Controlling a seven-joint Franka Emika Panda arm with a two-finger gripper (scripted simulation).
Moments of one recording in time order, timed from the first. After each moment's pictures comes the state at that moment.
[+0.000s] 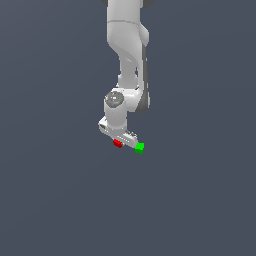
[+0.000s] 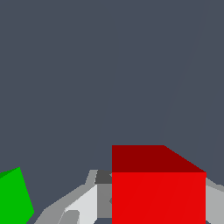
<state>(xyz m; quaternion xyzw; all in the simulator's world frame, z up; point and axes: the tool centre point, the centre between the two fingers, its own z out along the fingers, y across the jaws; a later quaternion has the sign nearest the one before) -0.066 -0.048 0.026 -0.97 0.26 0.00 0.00</state>
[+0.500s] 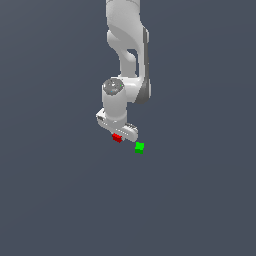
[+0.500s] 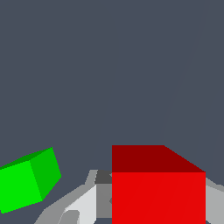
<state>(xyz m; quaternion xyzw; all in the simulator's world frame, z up) -0.067 -0.048 0.078 -0.97 0.26 0.00 0.00</state>
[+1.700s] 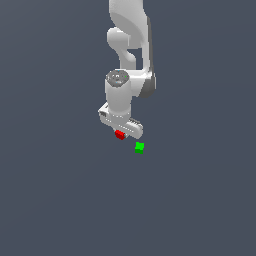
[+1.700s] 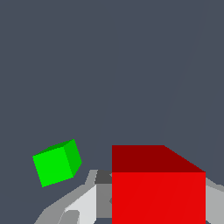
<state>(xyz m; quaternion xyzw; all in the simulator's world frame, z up) -0.060 -0.031 0.111 -0.97 0.26 0.00 0.00</state>
